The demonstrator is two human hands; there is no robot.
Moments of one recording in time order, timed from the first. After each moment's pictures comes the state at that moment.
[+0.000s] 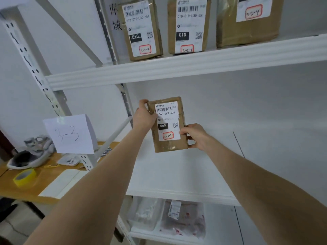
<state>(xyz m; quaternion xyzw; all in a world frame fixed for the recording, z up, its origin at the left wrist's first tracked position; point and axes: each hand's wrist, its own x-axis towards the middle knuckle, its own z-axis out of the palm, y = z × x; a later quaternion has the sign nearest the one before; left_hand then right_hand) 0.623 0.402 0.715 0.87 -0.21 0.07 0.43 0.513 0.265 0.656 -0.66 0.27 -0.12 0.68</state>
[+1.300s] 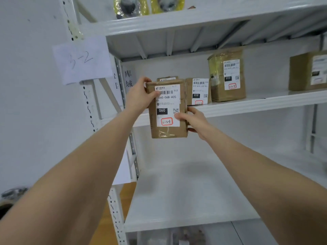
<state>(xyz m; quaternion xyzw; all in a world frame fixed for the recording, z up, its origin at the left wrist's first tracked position) 0.596 0.585 0.925 0.72 -0.44 0.22 0.48 0.459 0.464 0.845 -0.68 0.19 -0.37 0.60</state>
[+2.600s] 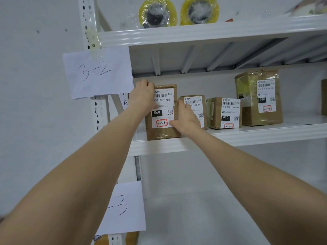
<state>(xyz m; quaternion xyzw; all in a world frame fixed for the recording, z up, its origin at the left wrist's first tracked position) 0.738 0.561 0.994 0.79 -0.42 0.42 0.17 0.640 0.458 0.921 -0.85 0.27 -0.44 0.13</state>
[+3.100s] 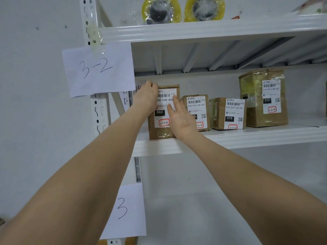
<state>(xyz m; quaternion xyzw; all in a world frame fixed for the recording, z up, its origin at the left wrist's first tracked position) 0.750 0.549 0.991 0.78 -0.44 0.41 0.16 0.660 0.464 0.914 -0.87 0.25 -0.39 -0.14</state>
